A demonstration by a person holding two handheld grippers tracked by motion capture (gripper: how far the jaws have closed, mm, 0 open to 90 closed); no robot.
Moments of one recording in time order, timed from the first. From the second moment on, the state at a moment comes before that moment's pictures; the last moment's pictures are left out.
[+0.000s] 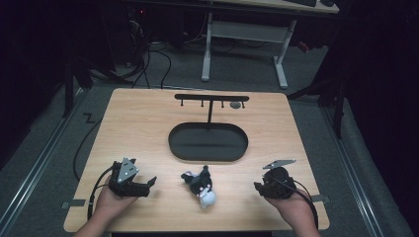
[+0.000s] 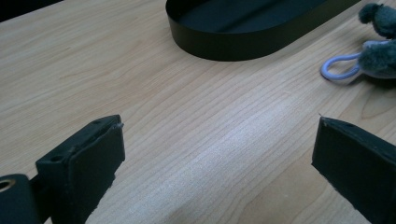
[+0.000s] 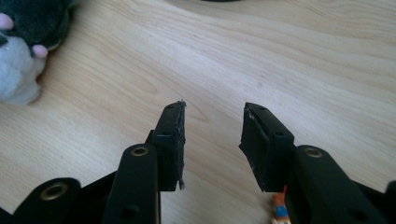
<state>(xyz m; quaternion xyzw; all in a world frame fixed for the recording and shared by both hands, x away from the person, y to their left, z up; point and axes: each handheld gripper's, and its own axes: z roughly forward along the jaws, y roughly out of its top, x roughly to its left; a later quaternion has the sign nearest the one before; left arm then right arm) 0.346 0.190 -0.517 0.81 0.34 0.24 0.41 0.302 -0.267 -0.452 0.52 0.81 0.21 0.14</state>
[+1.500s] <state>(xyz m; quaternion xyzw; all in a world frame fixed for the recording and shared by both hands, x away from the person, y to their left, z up) 0.345 0.192 -0.516 0.81 0.34 0.24 0.41 0.244 -0.357 -0.472 0.61 0.78 0.07 0.09</state>
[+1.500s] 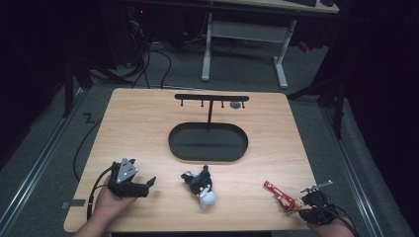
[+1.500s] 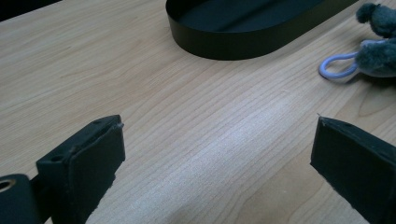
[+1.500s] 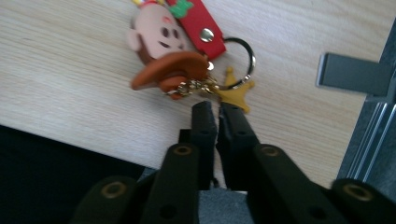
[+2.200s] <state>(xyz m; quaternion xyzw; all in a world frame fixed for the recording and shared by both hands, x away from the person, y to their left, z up) 0.345 0.195 -0.517 0.81 0.35 0.23 0.41 0.332 -0.326 -0.489 0.58 0.80 0.06 0.11</state>
